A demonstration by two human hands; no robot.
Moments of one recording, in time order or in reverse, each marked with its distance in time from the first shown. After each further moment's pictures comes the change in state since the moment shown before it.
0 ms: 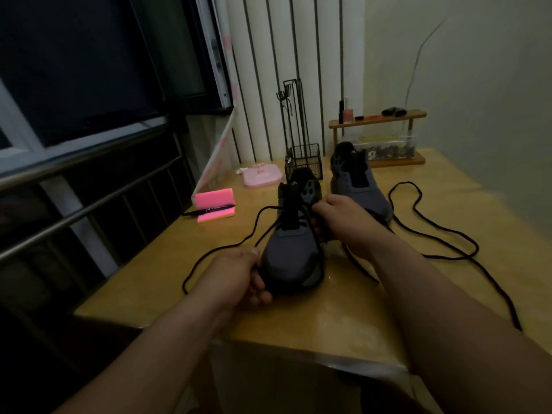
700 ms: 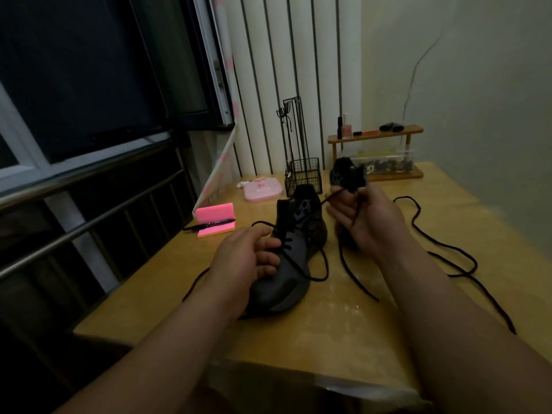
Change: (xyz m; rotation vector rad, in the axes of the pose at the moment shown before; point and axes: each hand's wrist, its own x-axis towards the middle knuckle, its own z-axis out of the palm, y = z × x) left_hand 0.016 0.040 0.018 -0.352 0.078 0.151; right_hand 0.004 -0.012 -0.031 0.968 0.175 -0.034
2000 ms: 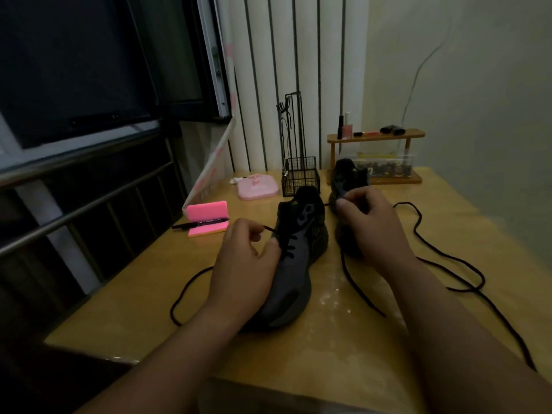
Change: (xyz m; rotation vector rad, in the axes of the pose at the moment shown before) left_hand 0.035 -0.029 -0.012 0.687 0.093 0.495; right_hand -0.002 0.007 -0.005 -1.068 0.118 -0.365
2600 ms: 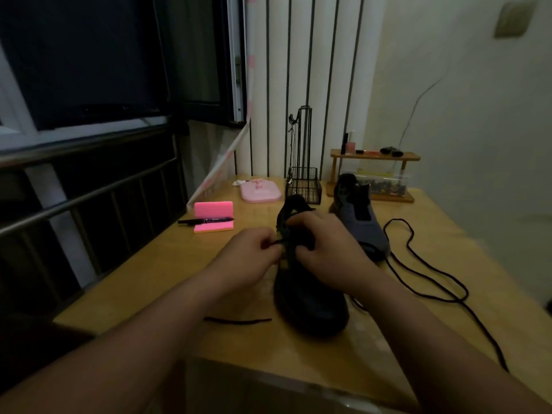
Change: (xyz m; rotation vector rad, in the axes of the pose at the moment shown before) left_hand 0.024 -0.001 -0.036 0.019 -0.373 0.012; right_hand -0.037 -0.050 0.041 -0.551 -0.373 -0.412
